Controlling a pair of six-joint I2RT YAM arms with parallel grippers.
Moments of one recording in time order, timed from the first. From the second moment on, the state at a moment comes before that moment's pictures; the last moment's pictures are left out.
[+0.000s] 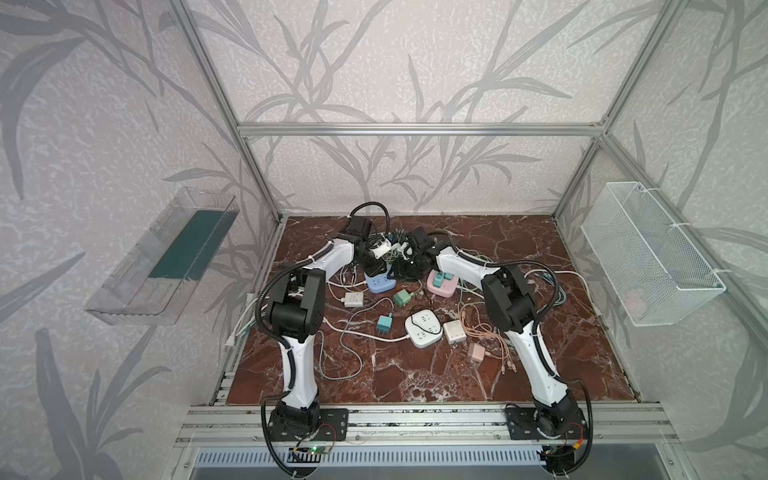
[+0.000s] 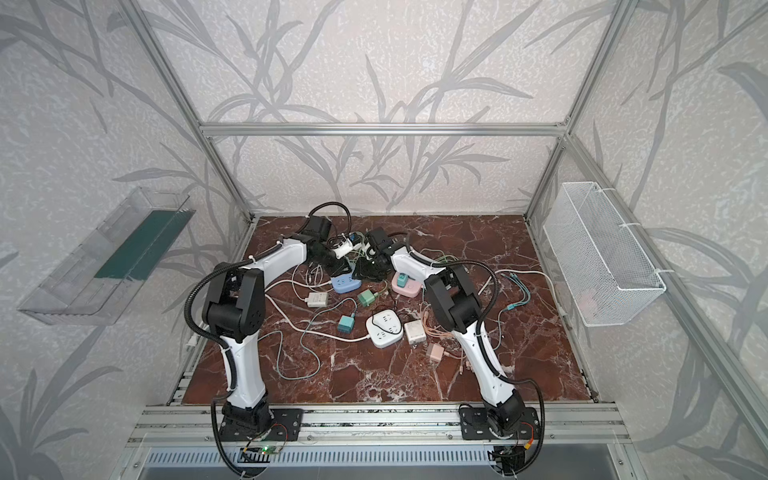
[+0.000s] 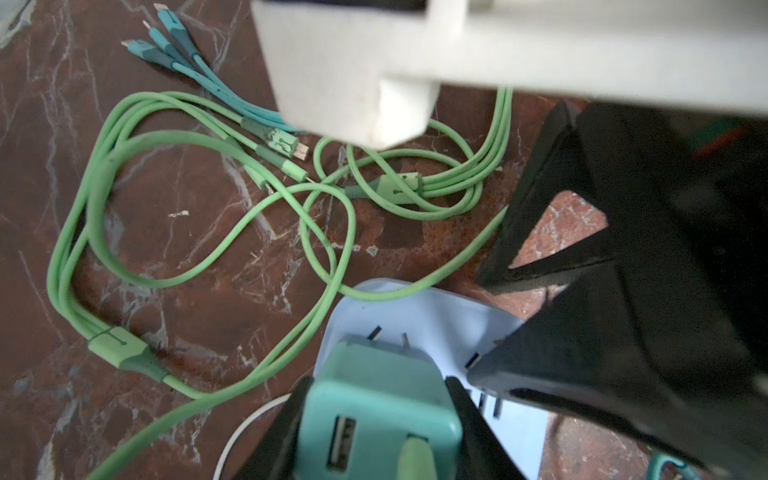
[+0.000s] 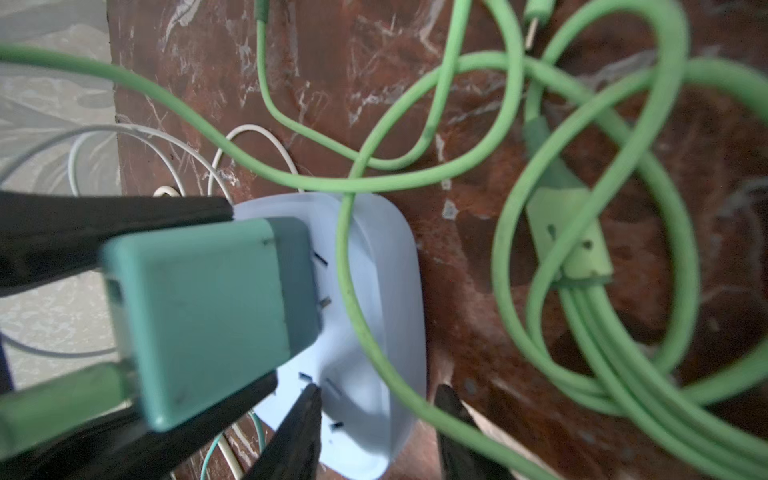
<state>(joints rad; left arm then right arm) -0.24 2.04 1.52 -0.59 0.31 0.67 0.61 2.41 1.94 -0.51 -0.47 0.59</state>
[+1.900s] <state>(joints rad) -0.27 1.98 1.43 -0.51 0.32 0.62 0.62 2.40 1.95 -0.60 -0.42 0.55</state>
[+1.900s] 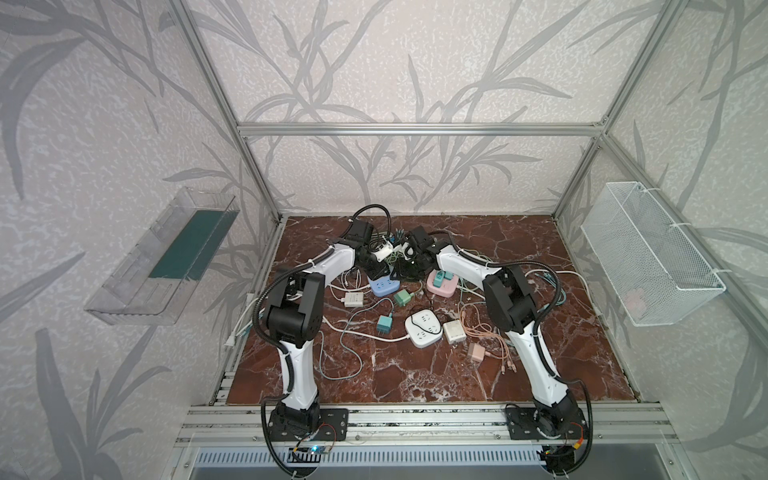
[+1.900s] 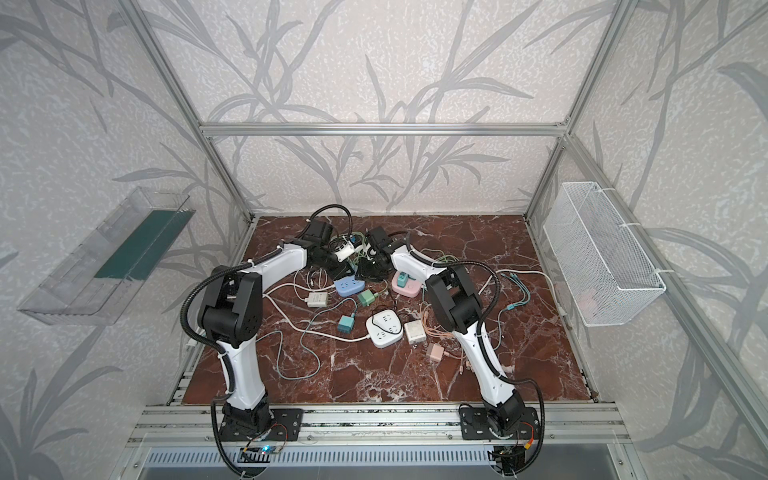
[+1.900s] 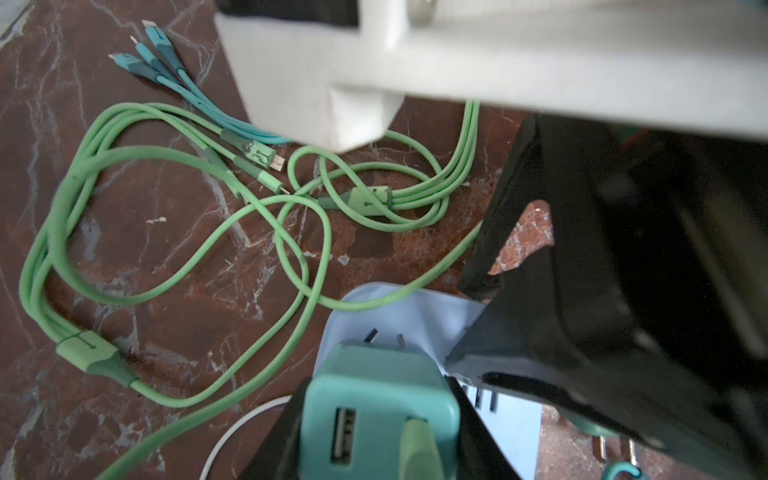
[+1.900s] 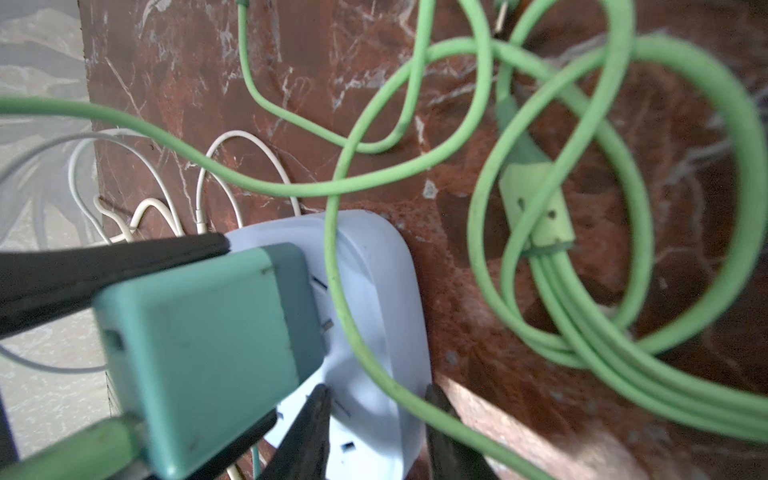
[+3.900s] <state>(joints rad) -0.24 1.99 1.50 -0.46 0.24 0.46 0.62 2.33 1.79 -0.45 -0.46 0.55</state>
